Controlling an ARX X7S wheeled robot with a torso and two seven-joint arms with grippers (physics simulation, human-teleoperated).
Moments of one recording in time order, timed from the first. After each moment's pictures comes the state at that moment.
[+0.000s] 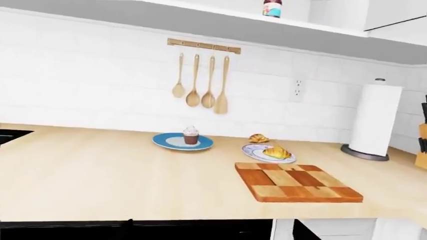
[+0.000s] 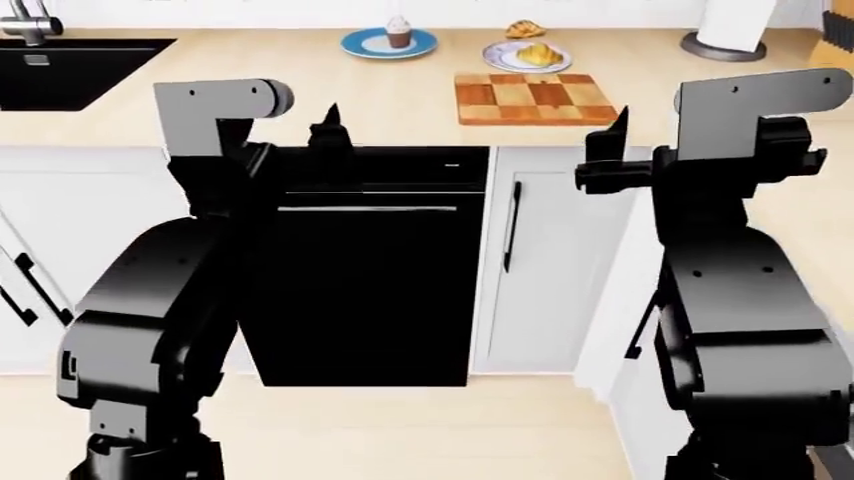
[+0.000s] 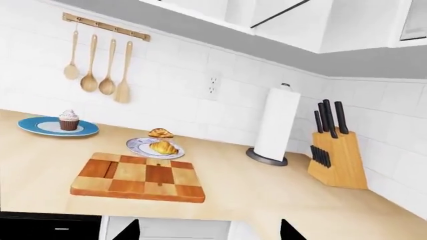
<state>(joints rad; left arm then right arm) -0.84 -0.11 0.03 0.08 -0.33 -0.74 -0.03 0.82 0.20 -0.09 -0.26 -0.07 0.93 0.11</state>
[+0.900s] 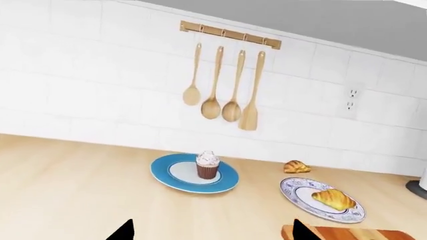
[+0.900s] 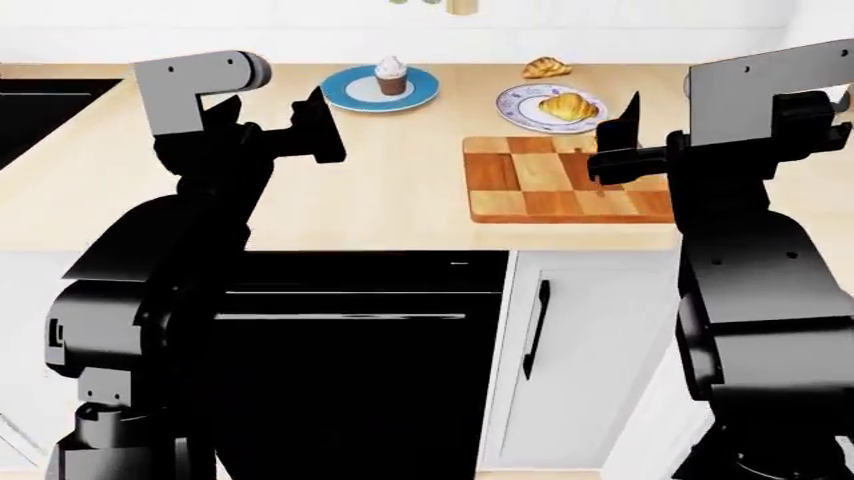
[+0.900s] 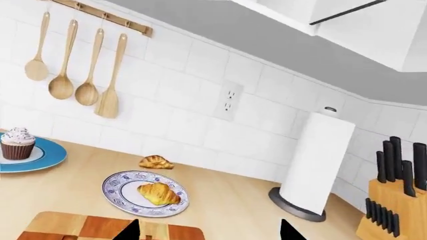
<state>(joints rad) -0.92 -0.13 0.01 -0.04 -0.38 -0.73 -0.05 0.87 0.27 -0.14 -0.26 -0.06 0.95 0.08</state>
